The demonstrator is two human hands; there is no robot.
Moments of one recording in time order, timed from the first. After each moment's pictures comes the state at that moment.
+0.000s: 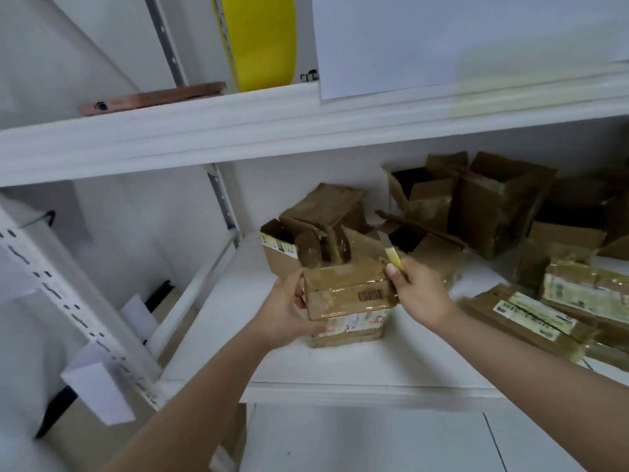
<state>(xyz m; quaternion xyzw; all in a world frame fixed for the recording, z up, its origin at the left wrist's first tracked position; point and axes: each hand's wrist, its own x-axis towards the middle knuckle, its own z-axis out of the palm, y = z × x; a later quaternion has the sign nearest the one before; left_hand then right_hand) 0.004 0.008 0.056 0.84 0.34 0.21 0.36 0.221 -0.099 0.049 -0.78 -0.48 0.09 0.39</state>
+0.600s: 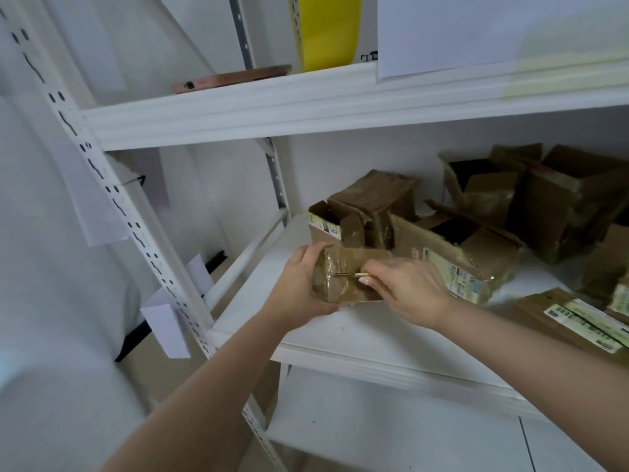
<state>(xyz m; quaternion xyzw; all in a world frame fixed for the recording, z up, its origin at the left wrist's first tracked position) -0.033 -0.018 0.071 0.87 0.36 0.28 0.20 0.173 -0.089 0.059 -0.58 -0.77 -0.13 0.23</state>
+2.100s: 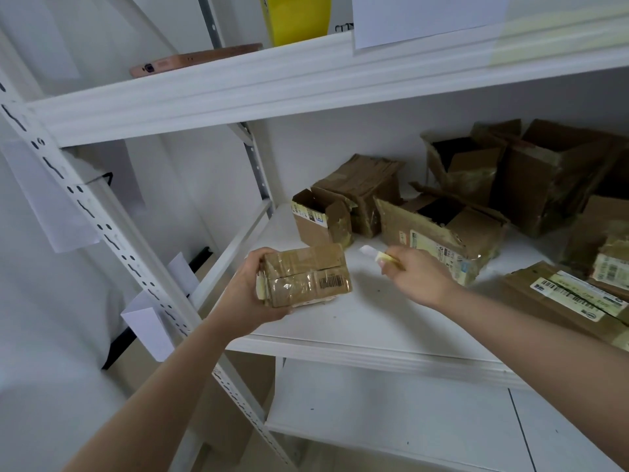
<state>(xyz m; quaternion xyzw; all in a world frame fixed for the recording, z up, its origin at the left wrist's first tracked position) -0.097 0.011 0.046 0.84 0.38 0.28 0.27 0.191 -0.090 0.046 -0.74 -0.61 0.10 0.27</state>
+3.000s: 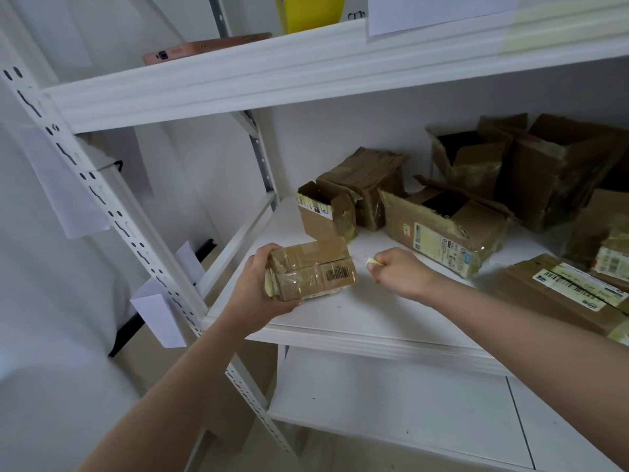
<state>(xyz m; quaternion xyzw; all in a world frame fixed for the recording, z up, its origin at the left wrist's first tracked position) -0.094 0.000 0.034 0.84 0.40 0.30 0.23 0.163 -0.082 0.046 -0.73 -0.53 0.29 0.30</state>
